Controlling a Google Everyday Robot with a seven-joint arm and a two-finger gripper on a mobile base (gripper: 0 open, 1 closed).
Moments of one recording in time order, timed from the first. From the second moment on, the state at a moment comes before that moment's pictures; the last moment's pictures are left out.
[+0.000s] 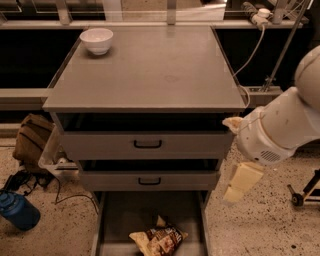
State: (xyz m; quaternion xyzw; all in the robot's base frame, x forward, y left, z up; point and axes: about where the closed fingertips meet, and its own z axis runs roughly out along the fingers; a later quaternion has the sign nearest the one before) arm 0.419 -0.151 0.837 -0.63 0.75 0.06 0.21
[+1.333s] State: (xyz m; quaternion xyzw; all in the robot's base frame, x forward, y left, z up) arm 0.433 -0.099 0.696 -0.61 0.75 0.13 0.24
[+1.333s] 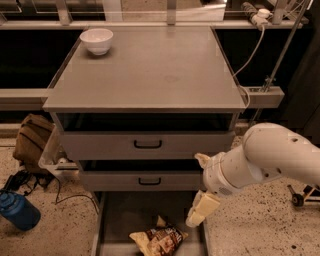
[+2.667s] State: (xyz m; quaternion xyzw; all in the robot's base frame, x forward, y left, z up) arm 0.431 -0.048 0.498 -0.63 0.75 0.11 0.19
